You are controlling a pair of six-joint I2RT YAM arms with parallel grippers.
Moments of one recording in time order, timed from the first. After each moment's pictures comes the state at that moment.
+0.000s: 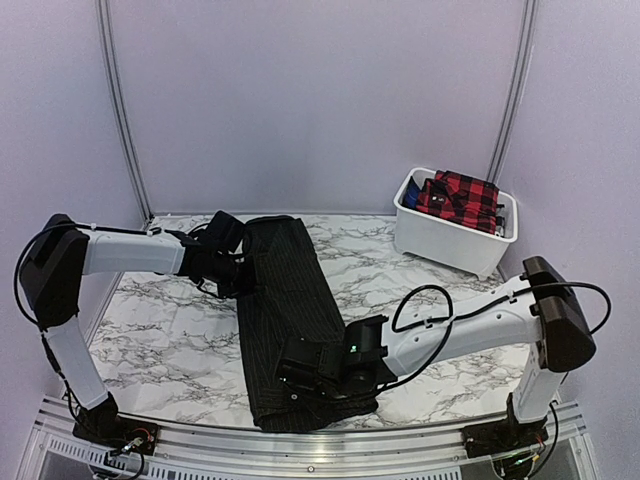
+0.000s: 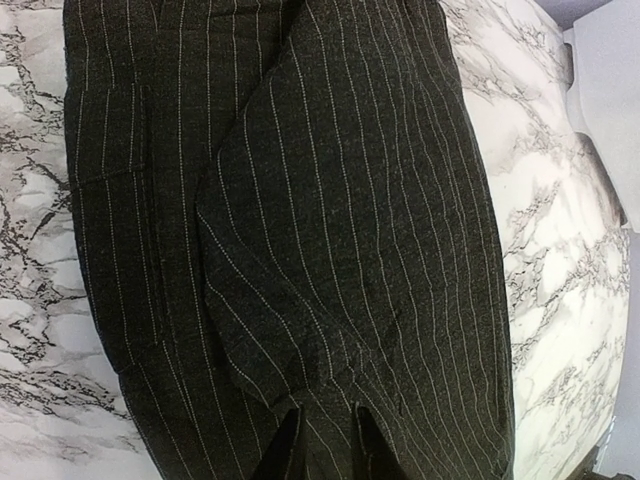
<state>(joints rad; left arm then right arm) -0.62 1.78 1.14 -0.29 0.09 -0.76 1.41 1.87 1.31 -0.74 0.29 0.65</state>
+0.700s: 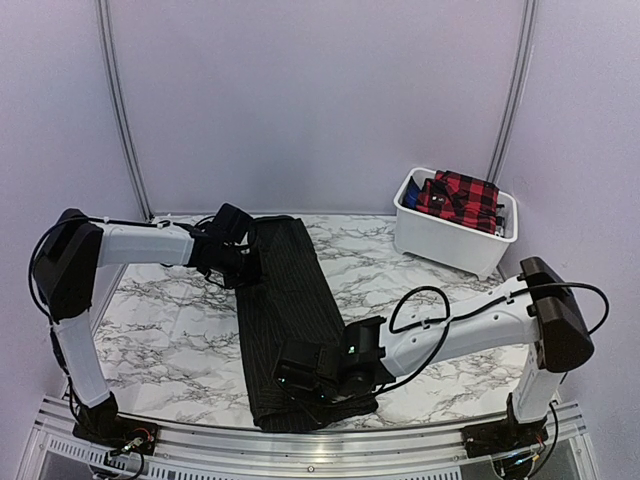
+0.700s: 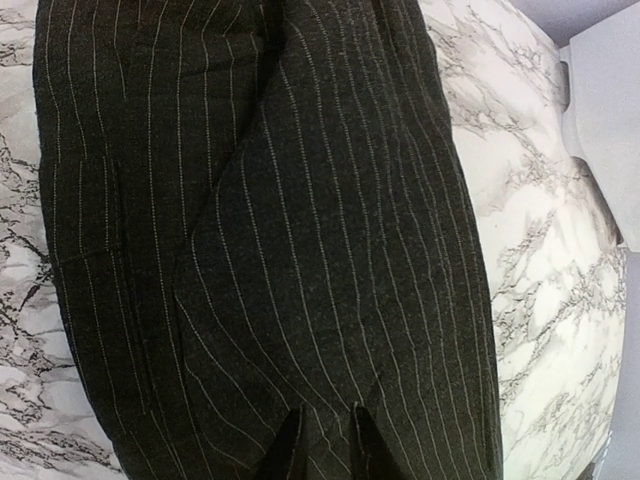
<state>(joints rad) -0.60 1.86 1.25 -0.29 0.09 -0.74 1.41 1.88 1.31 -0.73 0.22 0.58</state>
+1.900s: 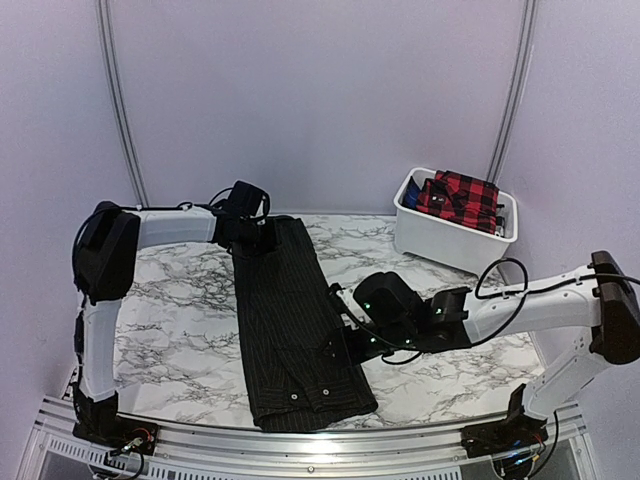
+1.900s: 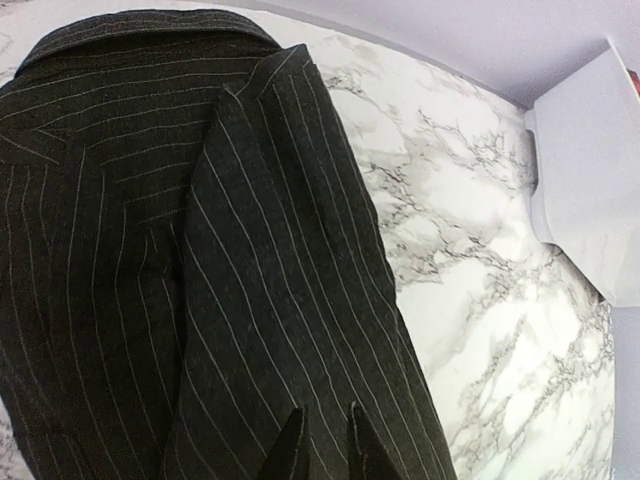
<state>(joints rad) -0.54 2.12 1.61 -0.25 0.10 -0.62 1.12 1.49 0.89 -0.18 -0.05 0.64</state>
